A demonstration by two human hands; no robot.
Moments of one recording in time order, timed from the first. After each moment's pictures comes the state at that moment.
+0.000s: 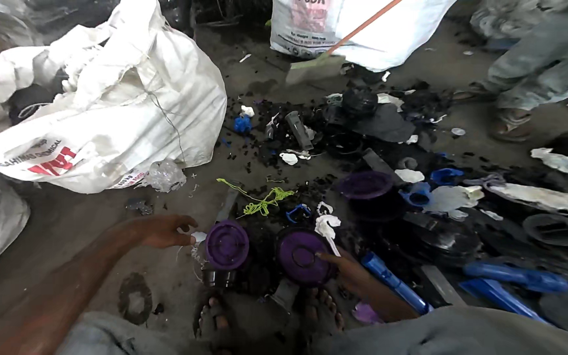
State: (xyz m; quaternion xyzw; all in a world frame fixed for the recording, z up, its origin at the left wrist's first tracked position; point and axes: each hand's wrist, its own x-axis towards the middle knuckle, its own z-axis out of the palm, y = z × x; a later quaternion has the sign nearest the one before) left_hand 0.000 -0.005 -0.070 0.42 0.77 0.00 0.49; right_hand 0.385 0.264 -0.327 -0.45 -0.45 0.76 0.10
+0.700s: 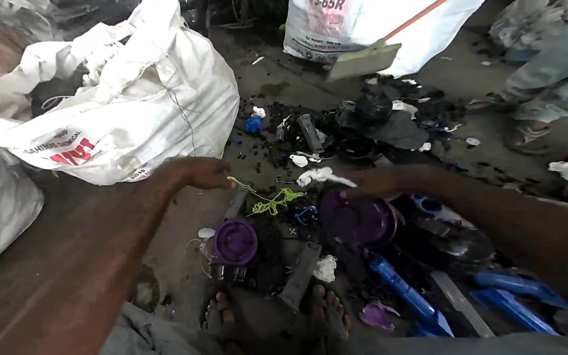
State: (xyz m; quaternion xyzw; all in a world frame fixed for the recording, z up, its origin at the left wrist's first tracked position) left_hand -0.009 0.077 -0.016 0.52 0.79 0.00 0.33; right_hand 0.269 0.377 -0.079 -0.20 -0.91 0.21 -0.30
